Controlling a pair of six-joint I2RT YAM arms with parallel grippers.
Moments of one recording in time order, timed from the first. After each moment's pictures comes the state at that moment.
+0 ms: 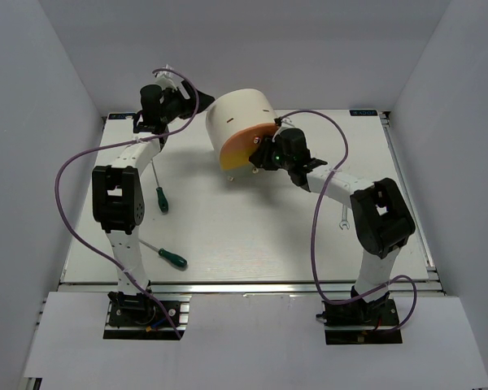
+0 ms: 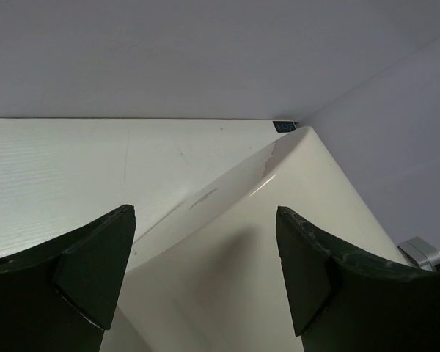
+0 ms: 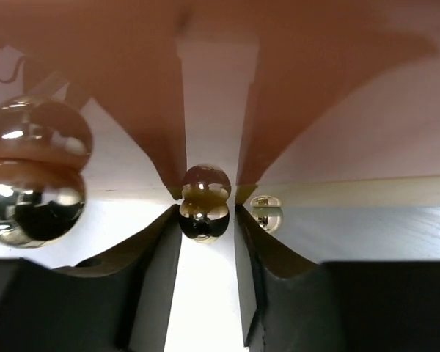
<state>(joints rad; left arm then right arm) -0.10 2.08 1.69 0.29 0.52 -0.62 0.53 1.85 1.24 0.19 -0.16 0.51</state>
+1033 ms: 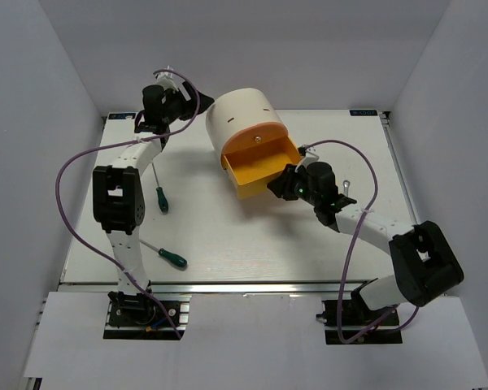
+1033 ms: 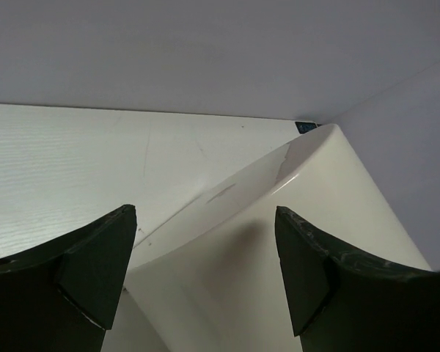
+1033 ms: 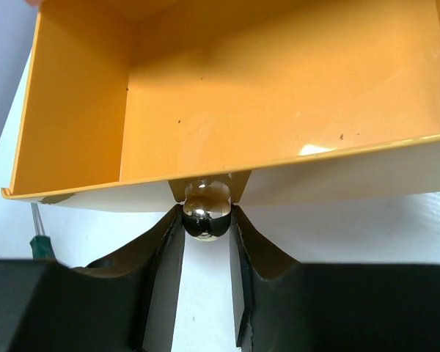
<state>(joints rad) -0.11 2.08 1.69 0.26 0.47 -0.59 0.53 1.43 0.73 0.33 -0.17 0.52</state>
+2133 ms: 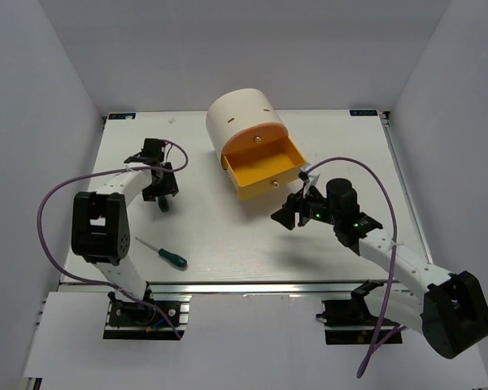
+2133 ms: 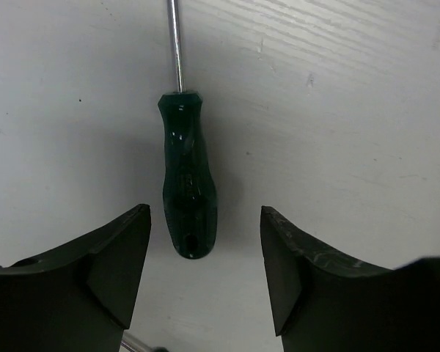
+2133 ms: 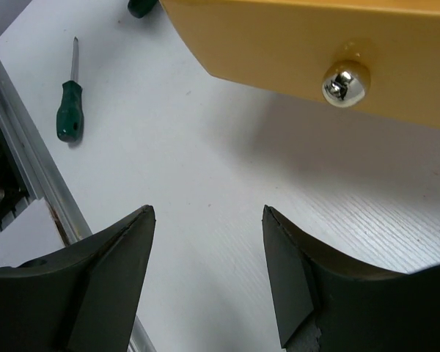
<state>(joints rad) -0.10 1.71 1.17 -0.58 -0.16 -0.35 0.51 1.08 0.57 0.12 -0.51 0.17</state>
